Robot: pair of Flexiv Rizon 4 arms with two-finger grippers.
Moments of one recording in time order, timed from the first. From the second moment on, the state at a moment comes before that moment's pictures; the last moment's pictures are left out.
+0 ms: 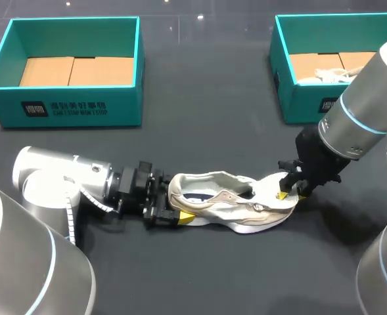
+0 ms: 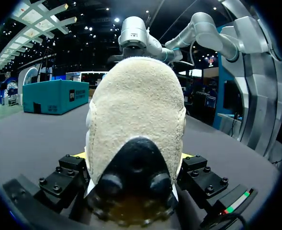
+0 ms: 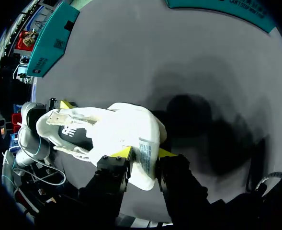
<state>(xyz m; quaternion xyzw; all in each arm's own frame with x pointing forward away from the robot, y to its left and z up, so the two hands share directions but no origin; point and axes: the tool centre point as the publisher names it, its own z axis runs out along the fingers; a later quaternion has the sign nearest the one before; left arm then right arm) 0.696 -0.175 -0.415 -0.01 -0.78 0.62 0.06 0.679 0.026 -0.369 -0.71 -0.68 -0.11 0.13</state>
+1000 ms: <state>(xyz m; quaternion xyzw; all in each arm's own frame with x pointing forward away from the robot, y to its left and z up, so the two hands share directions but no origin) 0.695 -0.175 -0.416 -0.01 -0.78 0.62 0.06 0.682 0.001 -0.258 -0.70 -0.71 -0.08 -0.03</state>
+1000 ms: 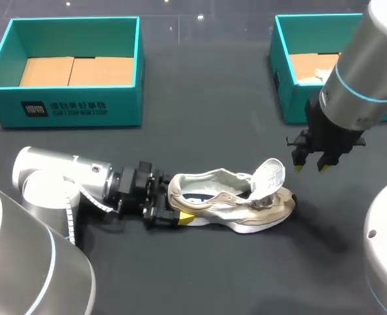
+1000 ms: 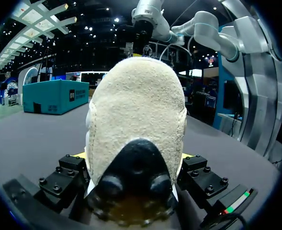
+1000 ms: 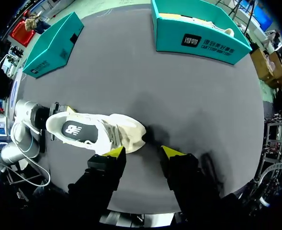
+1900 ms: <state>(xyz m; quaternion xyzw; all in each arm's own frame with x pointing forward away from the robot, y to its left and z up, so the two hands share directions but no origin) 0.695 -0.175 -0.415 -0.01 -0.78 0.62 0.06 0.678 0.102 -0.177 -0.37 -0.92 -0.02 -0.09</state>
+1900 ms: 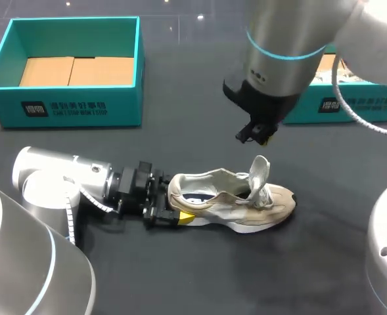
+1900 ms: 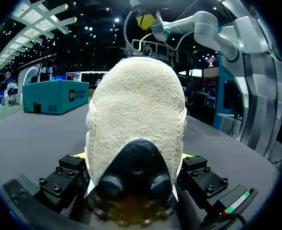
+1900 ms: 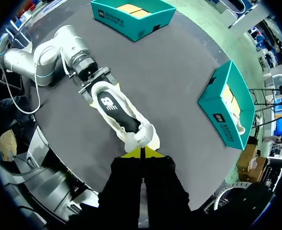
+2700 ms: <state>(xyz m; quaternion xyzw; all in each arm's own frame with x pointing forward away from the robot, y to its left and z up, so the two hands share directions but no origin) 0.695 -0.175 -0.415 -0.01 -0.78 0.62 0.06 0.671 0.149 -0.217 -0.21 -0.98 0.01 -0.05</state>
